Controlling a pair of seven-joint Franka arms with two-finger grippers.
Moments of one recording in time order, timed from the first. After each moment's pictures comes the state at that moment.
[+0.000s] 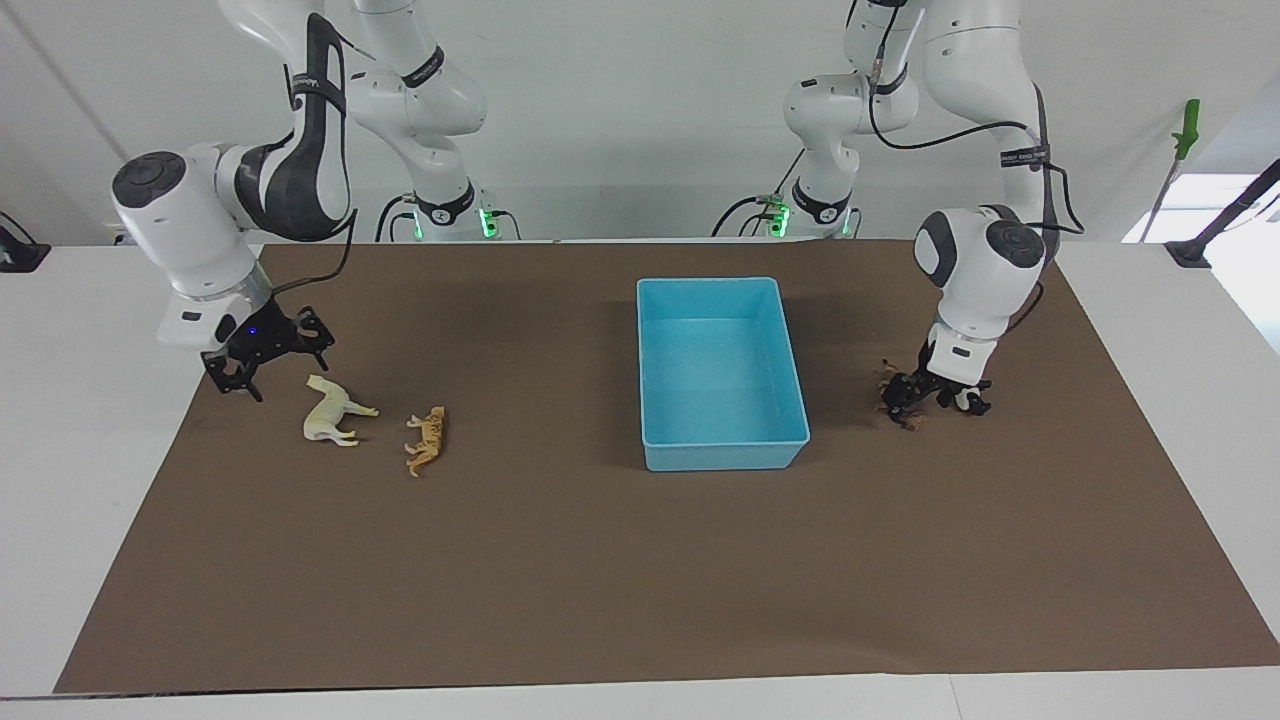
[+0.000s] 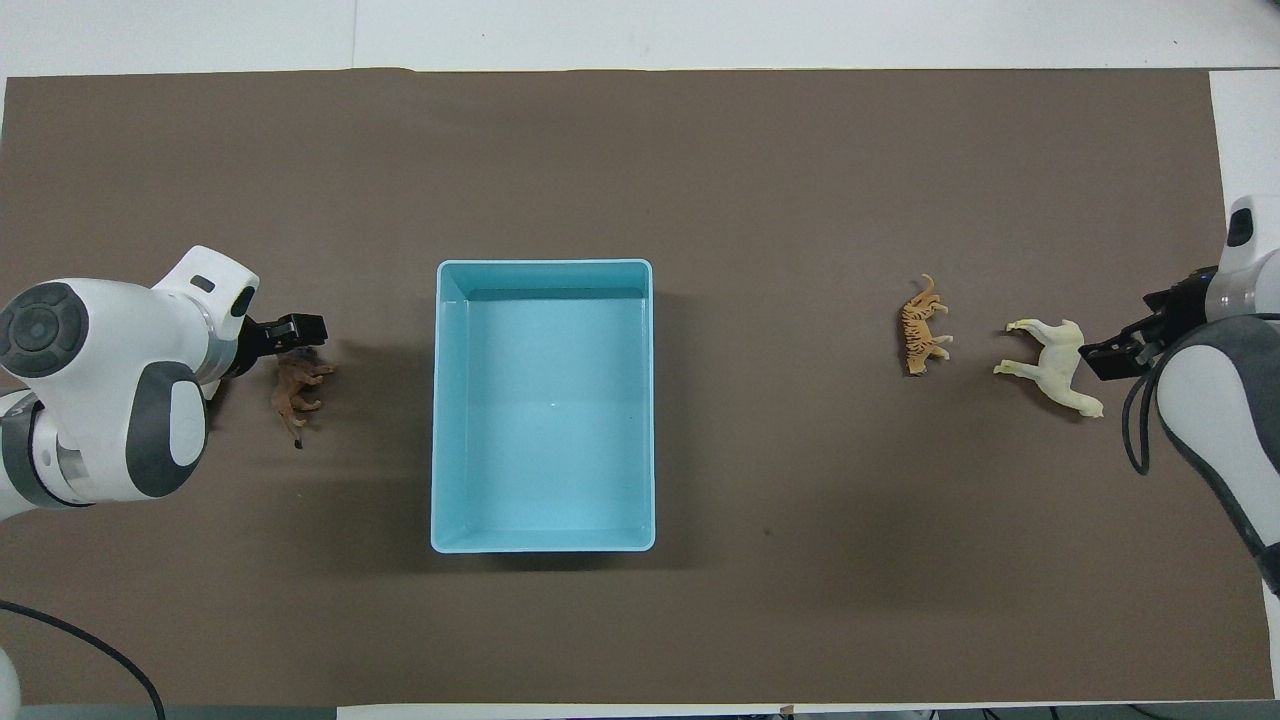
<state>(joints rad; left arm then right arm) 0.00 0.14 -0.04 -2.25 -0.01 2.50 -0.23 -0.10 0.03 -0.08 -2.12 0.01 2.19 -0.84</state>
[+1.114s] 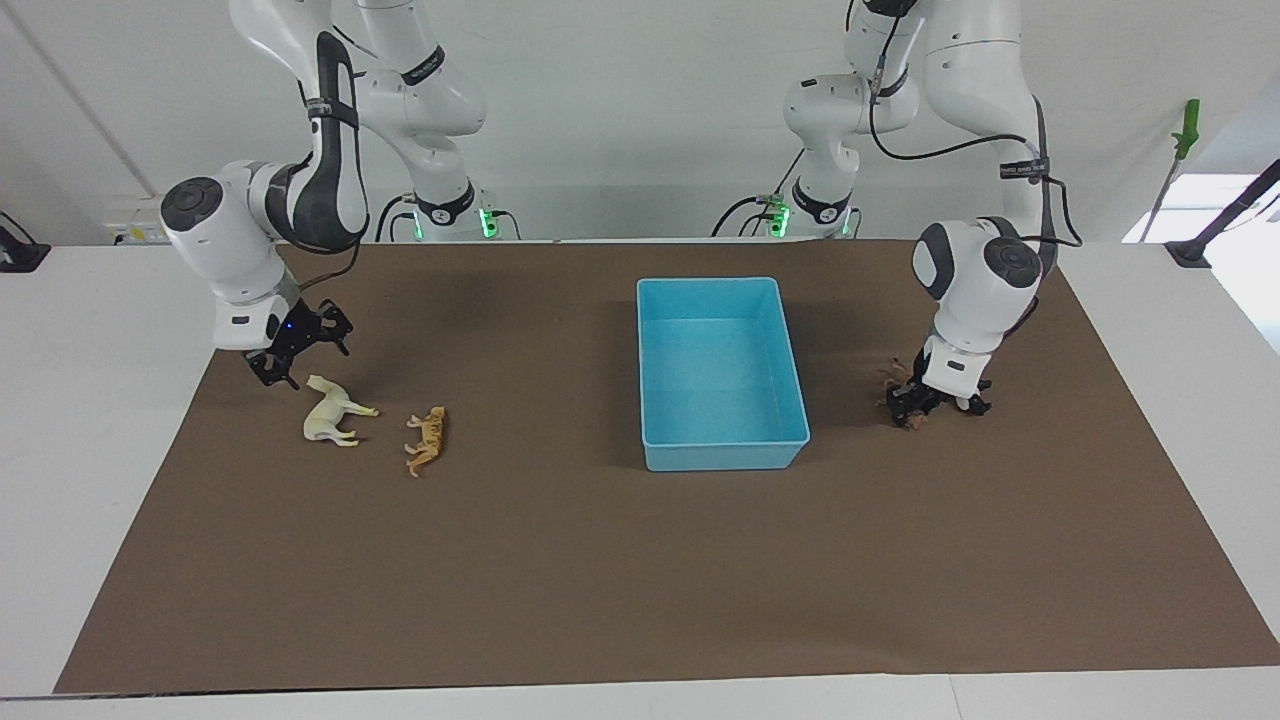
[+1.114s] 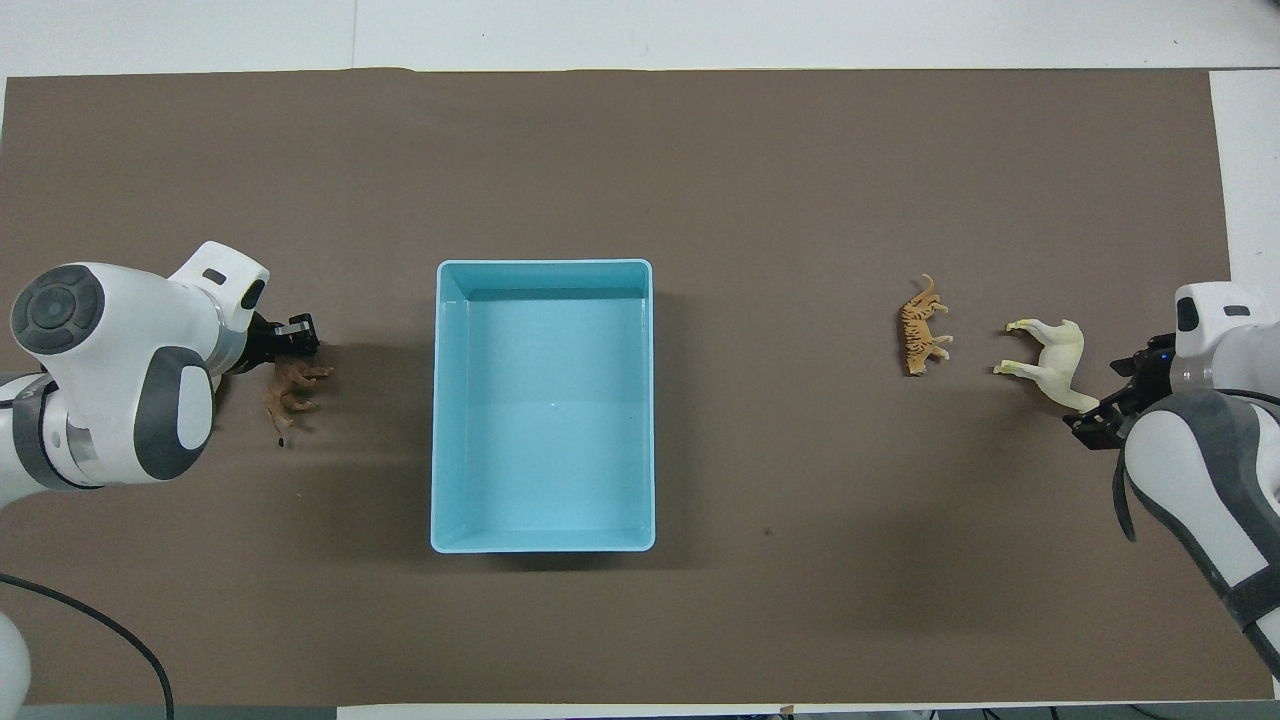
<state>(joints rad) 0.00 0.18 -0.04 -2.18 -0.01 2.42 -0.24 -0.14 -0.02 -0.09 -2.32 0.01 2.30 -1.01</state>
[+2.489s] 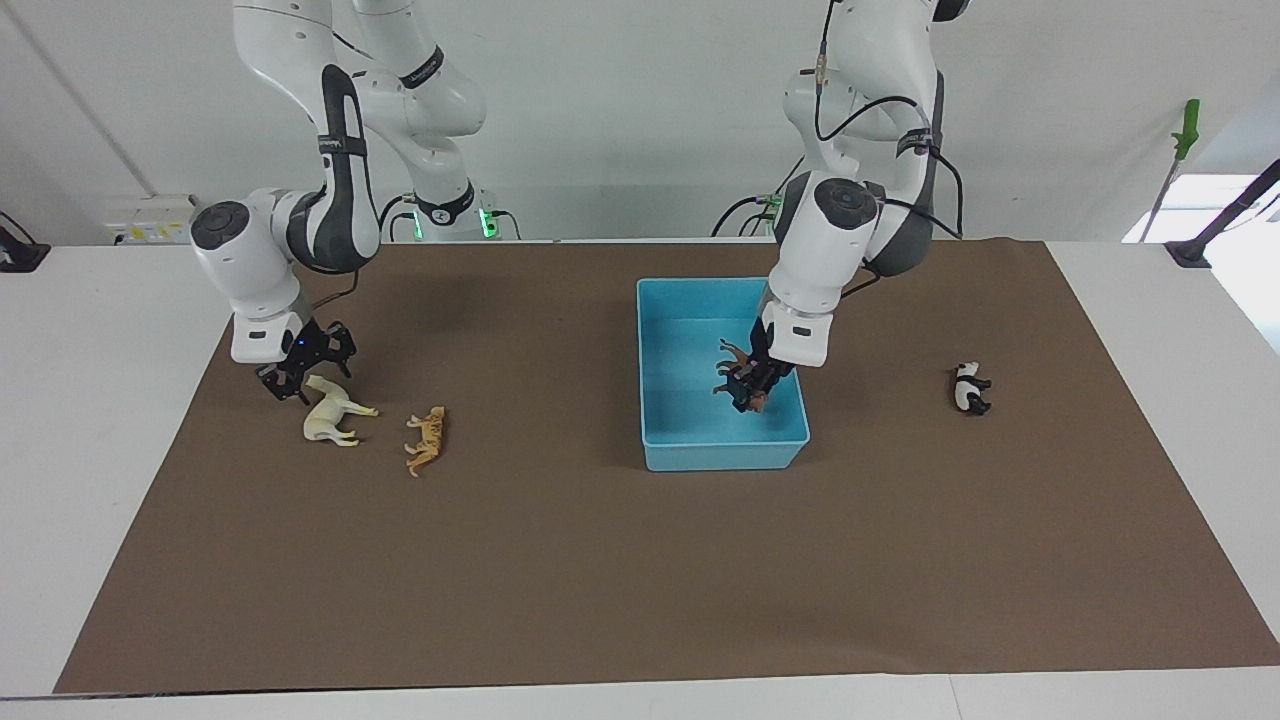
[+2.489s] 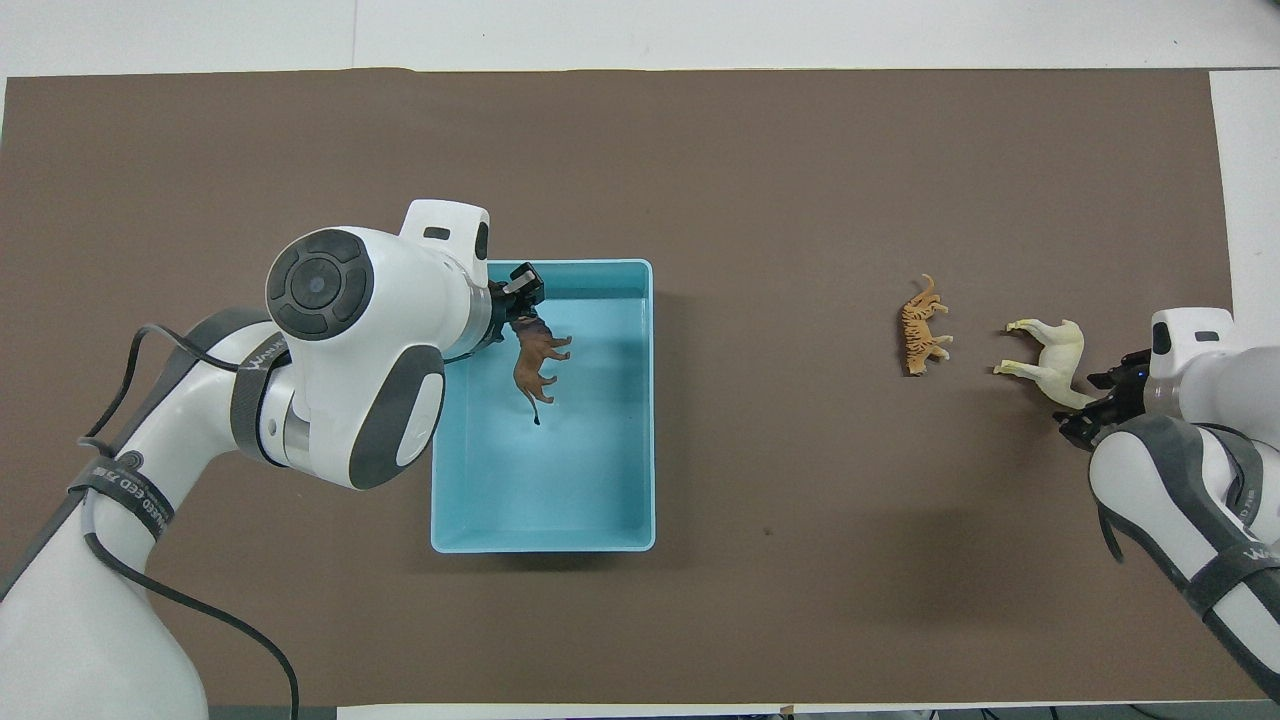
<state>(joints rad) -0.42 0.18 -0.06 -1.96 -0.12 2.32 -0.93 -0.17 0.04 -0.09 -2.42 0.01 2.51 -1.05</state>
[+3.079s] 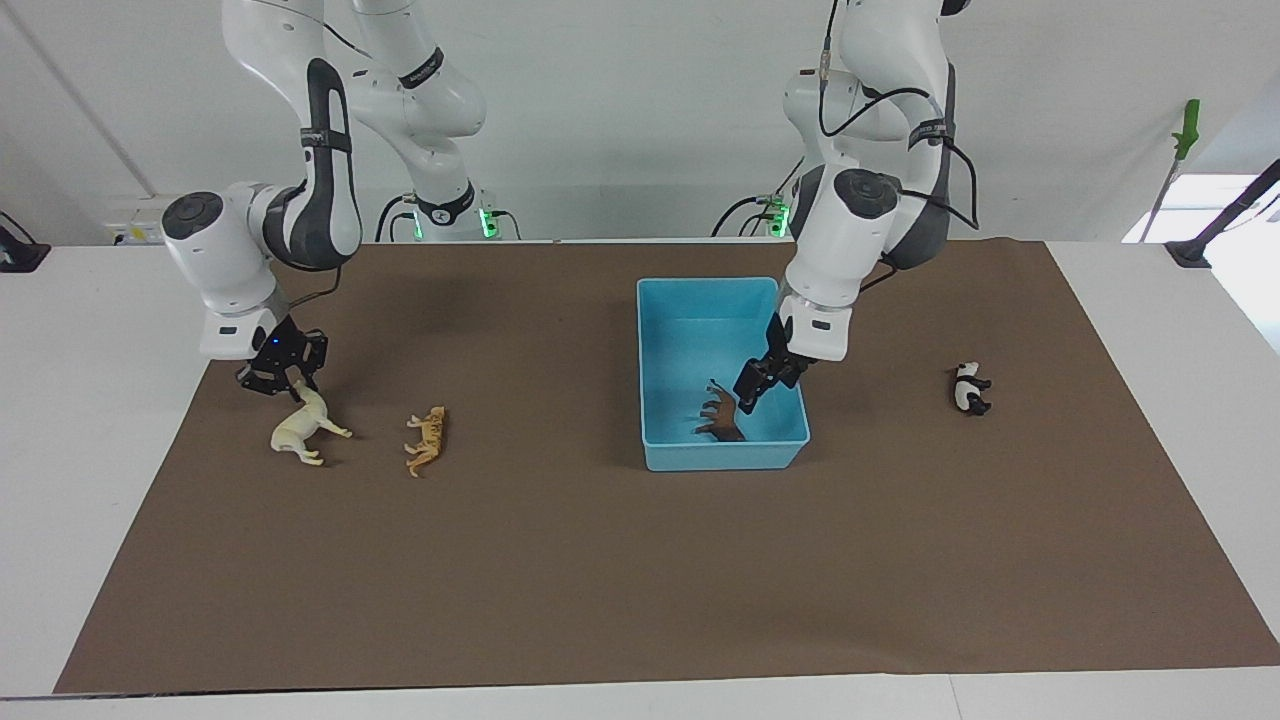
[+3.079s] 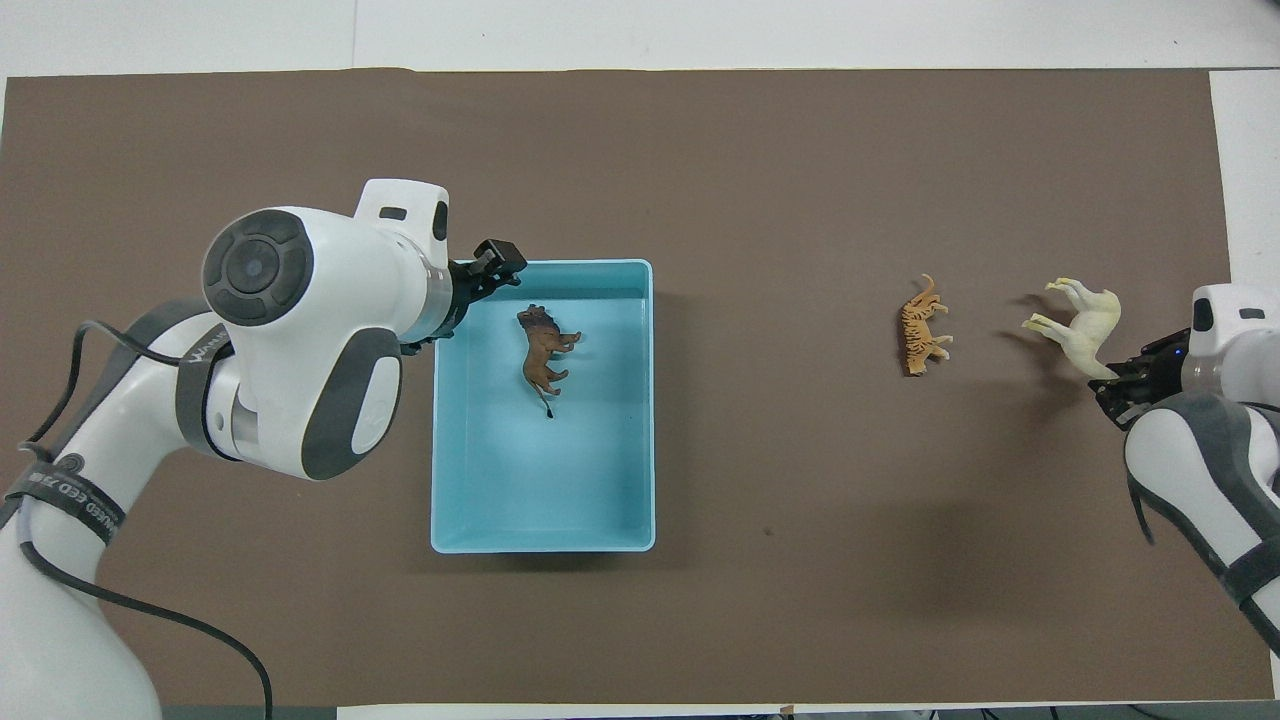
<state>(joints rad) -0.38 0.15 -0.03 -1.94 -0.12 2.29 -0.88 -0.19 0.04 -0.09 -2.30 0.01 2.42 -1.04</state>
